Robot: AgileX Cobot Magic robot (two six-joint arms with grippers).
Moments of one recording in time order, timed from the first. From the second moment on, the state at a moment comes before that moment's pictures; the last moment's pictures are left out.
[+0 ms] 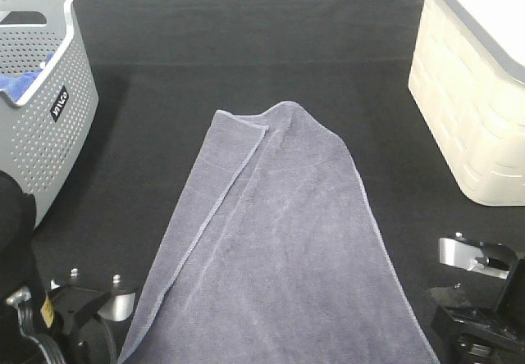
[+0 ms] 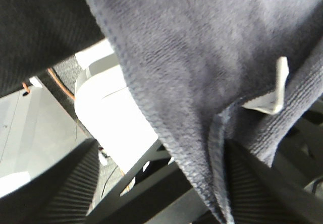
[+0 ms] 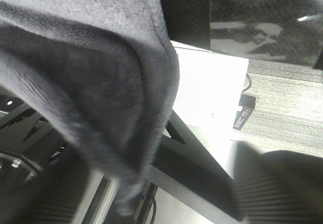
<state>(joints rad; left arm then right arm) -0.76 1.65 -0.59 -0.51 0.80 -0.06 0.22 1.64 -0.51 0.40 0.99 -0.12</state>
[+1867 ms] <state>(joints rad) -0.53 1.67 -1.04 -0.20 0.41 -0.13 0.22 1.49 -1.07 0.41 0.97 -0.12</state>
